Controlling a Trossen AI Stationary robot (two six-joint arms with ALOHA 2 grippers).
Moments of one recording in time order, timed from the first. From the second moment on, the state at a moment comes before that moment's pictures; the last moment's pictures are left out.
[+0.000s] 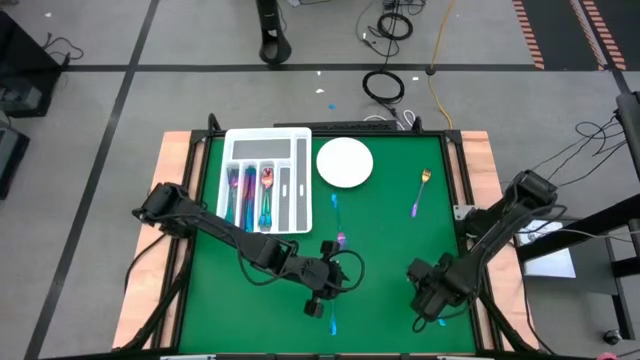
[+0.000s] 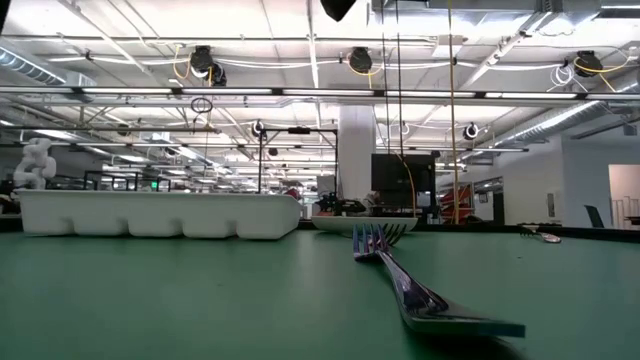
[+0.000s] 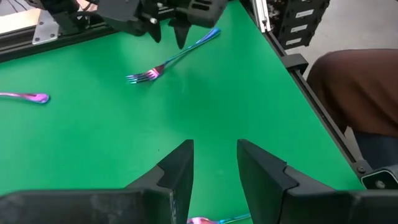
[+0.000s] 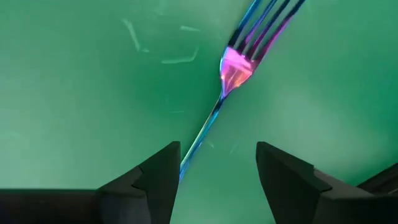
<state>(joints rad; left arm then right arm) -0.41 1.88 1.50 -0.27 -0.14 0.01 0.84 1.55 0.93 -0.95 -0.05 1.55</state>
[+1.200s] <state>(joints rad) -0.41 1.88 1.50 -0.27 -0.14 0.00 0.85 1.68 0.93 -0.89 -0.03 1.48</state>
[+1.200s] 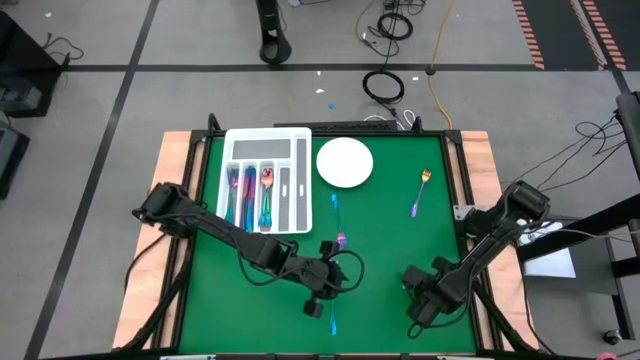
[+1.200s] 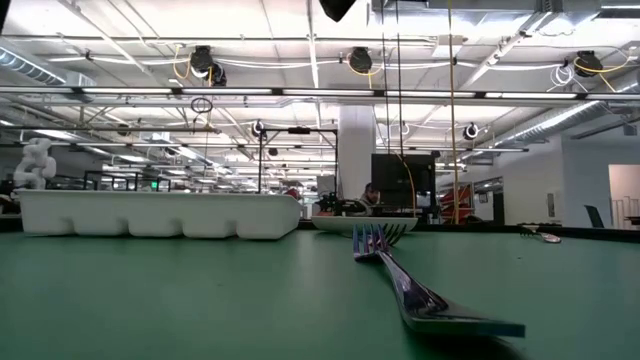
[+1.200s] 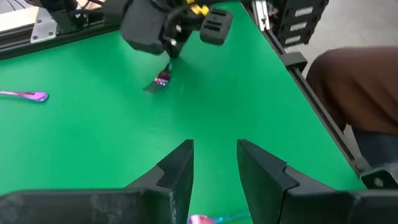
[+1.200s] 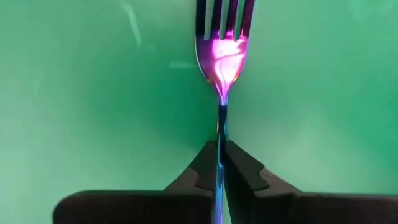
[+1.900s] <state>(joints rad) -0.27 1.54 1.06 0.02 -0.20 -0.26 0.89 1.48 0.93 -0.88 0.54 1.43</state>
